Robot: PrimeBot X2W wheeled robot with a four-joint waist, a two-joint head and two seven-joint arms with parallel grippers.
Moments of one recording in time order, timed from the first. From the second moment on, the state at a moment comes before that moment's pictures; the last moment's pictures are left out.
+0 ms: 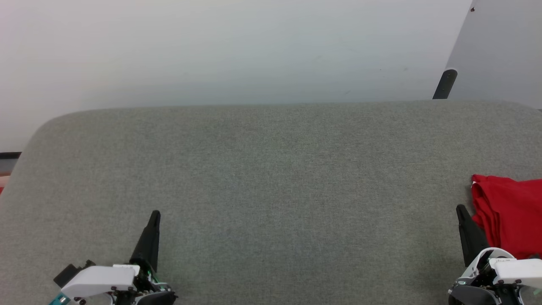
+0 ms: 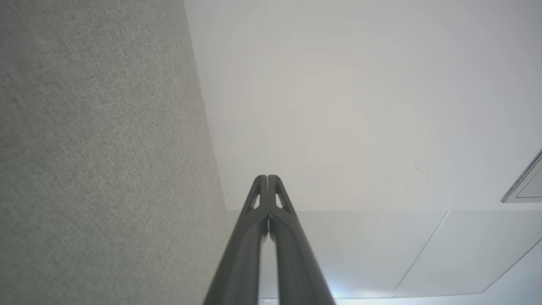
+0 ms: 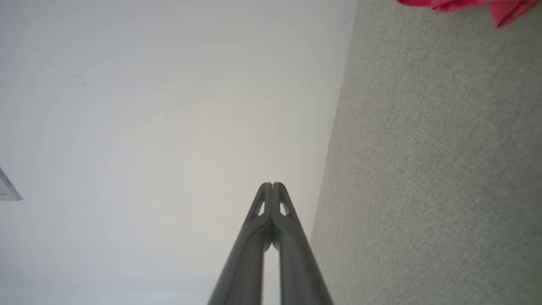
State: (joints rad) left arm -0.10 0.05 0.11 0.25 -1.61 -0.13 0.11; right arm -0.11 -0.05 -0.11 0.25 1.61 0.13 0.11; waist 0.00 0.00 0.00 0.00
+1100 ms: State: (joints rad) left arm -0.10 0.05 0.11 0.25 -1.61 -0.13 0.12; right arm -0.11 -0.05 -0.11 0.25 1.61 0.13 0.11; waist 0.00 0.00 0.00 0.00
